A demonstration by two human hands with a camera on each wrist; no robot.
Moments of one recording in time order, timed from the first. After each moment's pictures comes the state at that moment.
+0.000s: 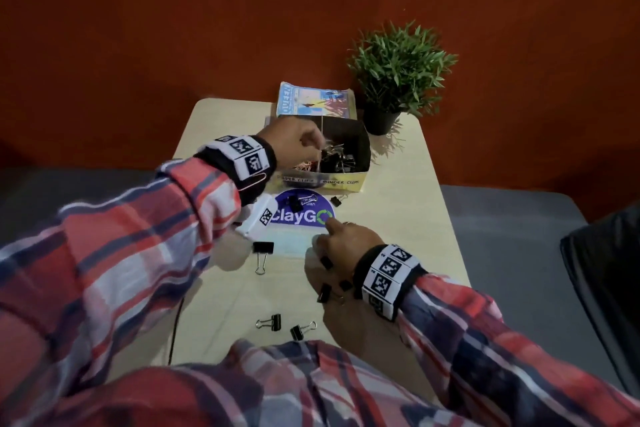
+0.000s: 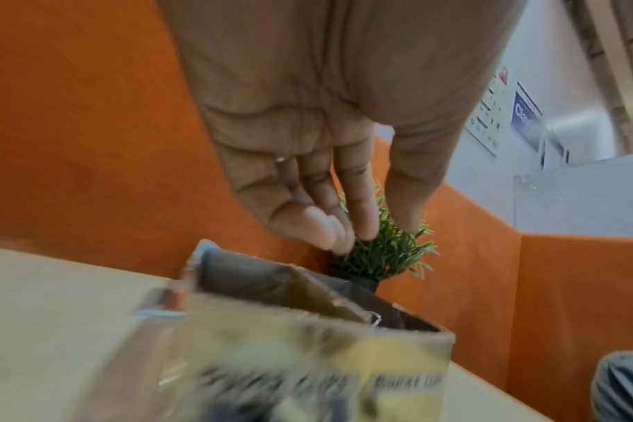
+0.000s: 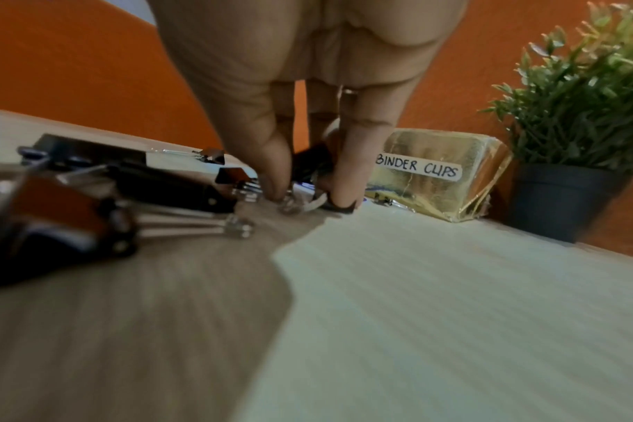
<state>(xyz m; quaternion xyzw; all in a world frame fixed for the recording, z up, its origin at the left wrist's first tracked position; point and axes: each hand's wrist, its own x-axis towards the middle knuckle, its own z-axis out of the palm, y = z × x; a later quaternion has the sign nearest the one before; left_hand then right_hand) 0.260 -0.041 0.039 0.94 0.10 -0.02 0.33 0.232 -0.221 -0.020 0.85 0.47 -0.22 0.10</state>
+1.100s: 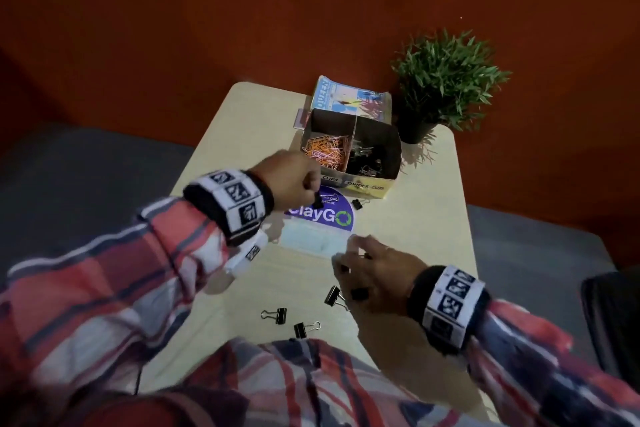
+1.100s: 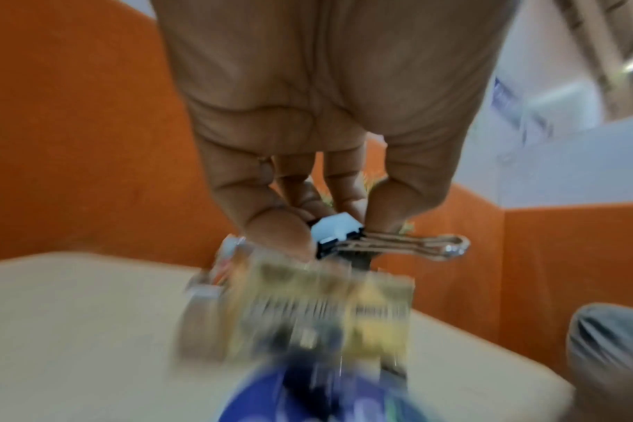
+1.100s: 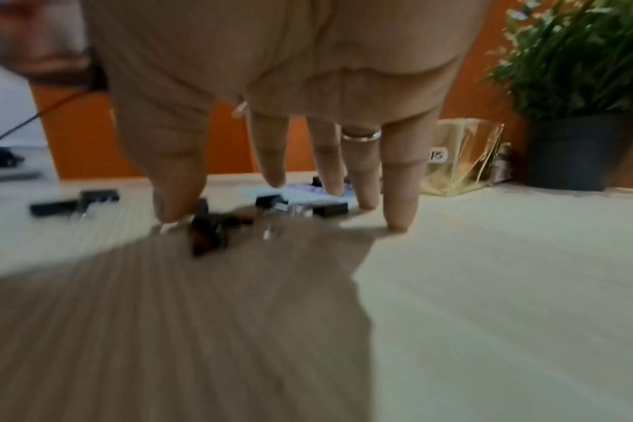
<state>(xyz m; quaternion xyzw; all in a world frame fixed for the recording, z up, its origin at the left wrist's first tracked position) 0.190 -0.040 0.022 0.95 0.12 -0.07 0.27 0.242 -0.264 -0.032 0.80 0.53 -0.26 0.08</state>
